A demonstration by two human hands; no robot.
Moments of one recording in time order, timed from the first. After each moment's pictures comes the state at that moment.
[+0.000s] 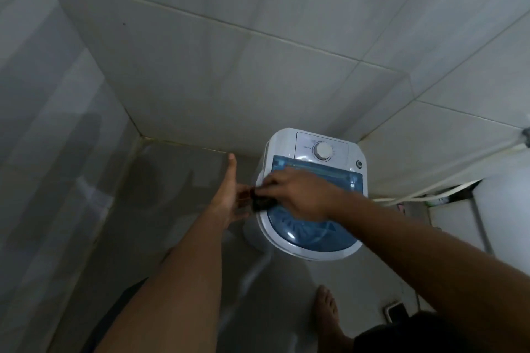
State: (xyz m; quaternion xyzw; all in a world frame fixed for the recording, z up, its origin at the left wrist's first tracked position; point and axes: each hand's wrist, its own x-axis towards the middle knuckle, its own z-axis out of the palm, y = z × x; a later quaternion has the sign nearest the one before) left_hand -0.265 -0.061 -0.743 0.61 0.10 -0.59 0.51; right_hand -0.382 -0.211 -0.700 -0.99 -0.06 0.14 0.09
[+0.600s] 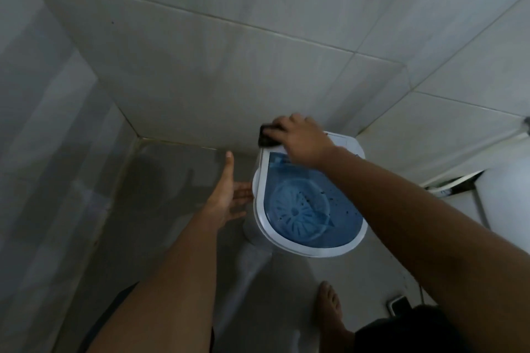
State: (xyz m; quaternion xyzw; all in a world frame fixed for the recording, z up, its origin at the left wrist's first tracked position) left_hand -0.267 -0.062 -0.751 0.64 0.09 -0.57 0.50; right_hand -0.325 -0.276 -0.712 -0.99 0.06 0.08 -0.09
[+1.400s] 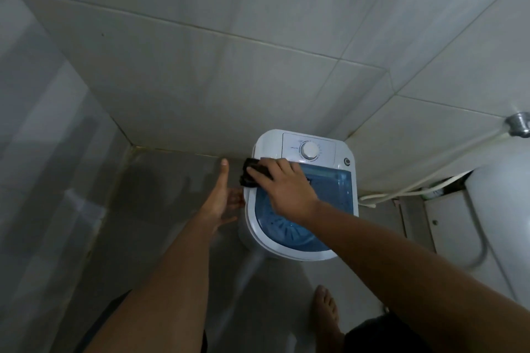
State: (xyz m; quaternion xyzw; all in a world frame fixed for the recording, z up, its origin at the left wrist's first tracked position) left_hand -0.274 -0.064 -0.743 0.66 0.07 -0.56 0.50; right_hand -0.386 -0.208 -0.746 -1.00 0.08 0.03 -0.03
